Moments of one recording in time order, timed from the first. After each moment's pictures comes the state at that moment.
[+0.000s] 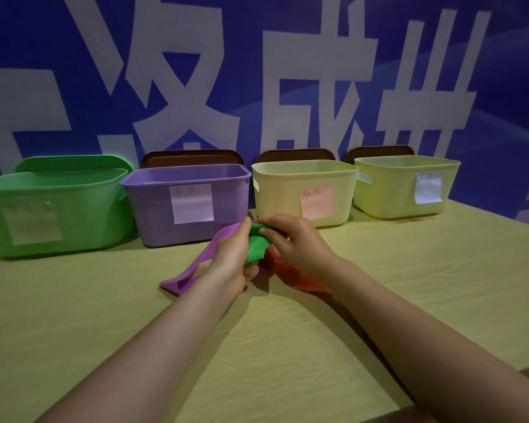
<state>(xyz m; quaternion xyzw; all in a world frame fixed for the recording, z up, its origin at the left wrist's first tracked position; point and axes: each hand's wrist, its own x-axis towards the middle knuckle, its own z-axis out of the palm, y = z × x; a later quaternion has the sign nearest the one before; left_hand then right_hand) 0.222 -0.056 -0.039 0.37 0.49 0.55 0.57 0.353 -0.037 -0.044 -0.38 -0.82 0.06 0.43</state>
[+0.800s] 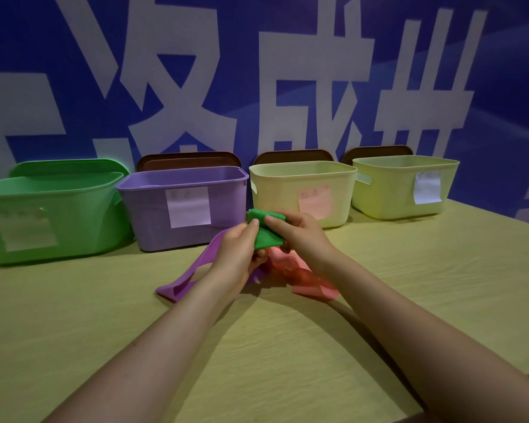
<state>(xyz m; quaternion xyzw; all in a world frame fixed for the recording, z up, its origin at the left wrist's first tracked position) 0.229 -0.050 -0.038 0.44 0.41 0.58 0.54 0.351 -0.044 -0.033 -0.40 -0.64 0.40 0.52</state>
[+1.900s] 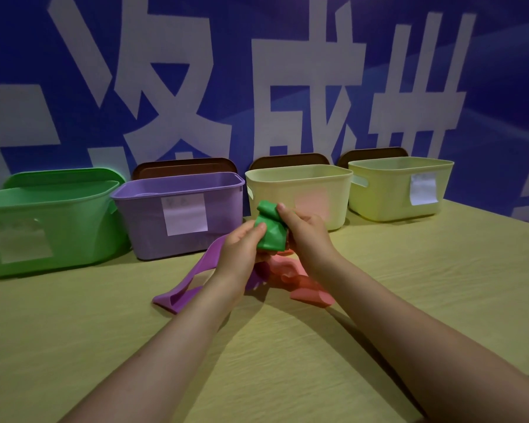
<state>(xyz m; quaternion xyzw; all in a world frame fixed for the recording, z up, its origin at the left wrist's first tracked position) 0.235 -0.049 -0.037 0.51 0.38 0.58 0.51 0.348 -0.039 -0.026 -0.41 -0.49 0.45 0.62</state>
